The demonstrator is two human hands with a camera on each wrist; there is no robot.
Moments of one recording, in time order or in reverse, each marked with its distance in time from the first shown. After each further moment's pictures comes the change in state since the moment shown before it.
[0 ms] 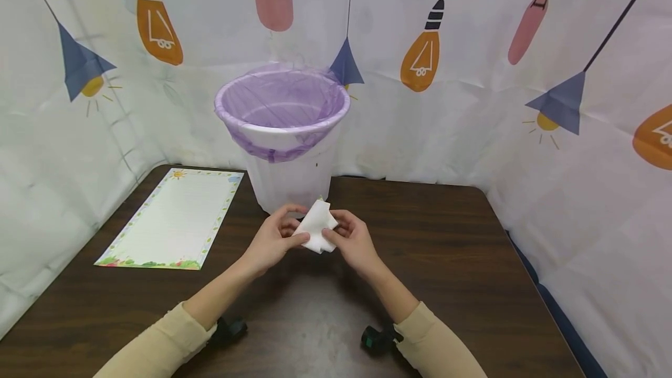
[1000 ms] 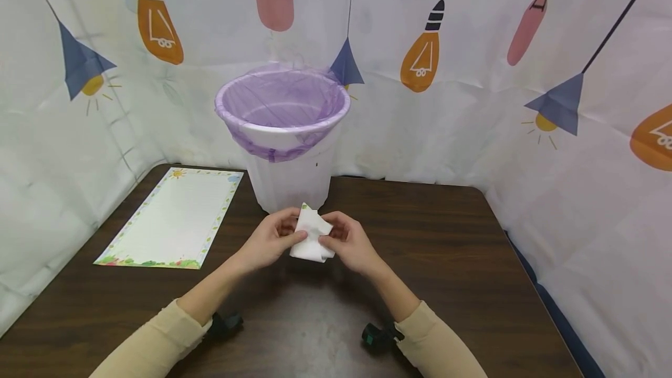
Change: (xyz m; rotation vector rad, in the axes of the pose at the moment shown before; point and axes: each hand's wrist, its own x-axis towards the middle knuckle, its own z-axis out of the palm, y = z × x) left_hand 0.002 0.002 -0.012 0.100 -0.143 0.164; right_hand -0.001 -0.008 -0.002 -0.080 -0.183 -0.049
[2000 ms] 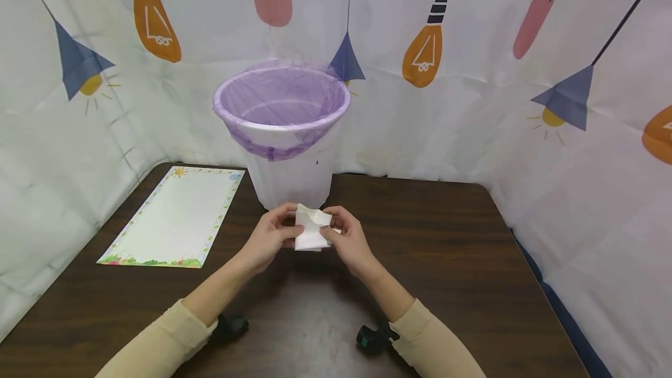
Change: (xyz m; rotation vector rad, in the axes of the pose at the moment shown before) left_hand 0.004 0.002 0.008 -0.362 0.140 -0.211; right_hand 0.009 0.009 0.015 0.198 0.200 0.098
